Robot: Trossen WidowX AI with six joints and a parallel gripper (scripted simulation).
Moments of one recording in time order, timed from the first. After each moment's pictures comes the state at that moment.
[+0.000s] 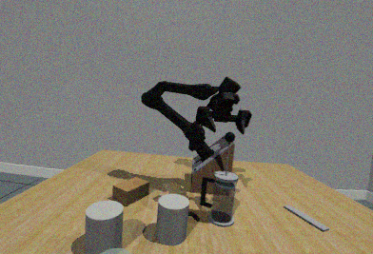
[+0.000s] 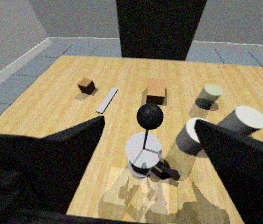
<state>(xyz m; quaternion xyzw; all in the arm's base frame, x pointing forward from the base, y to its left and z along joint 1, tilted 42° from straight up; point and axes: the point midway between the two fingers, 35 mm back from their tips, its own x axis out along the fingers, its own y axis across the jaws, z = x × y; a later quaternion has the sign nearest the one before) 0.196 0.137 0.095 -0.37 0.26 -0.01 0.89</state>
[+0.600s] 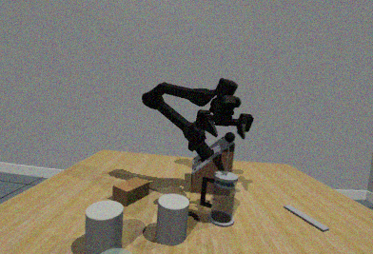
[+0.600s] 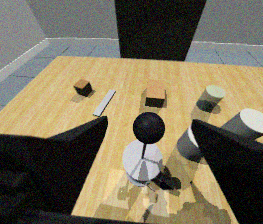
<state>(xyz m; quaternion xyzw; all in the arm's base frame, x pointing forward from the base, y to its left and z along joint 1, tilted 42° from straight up) 0.217 0.130 0.087 -0.37 0.26 -0.01 0.89</state>
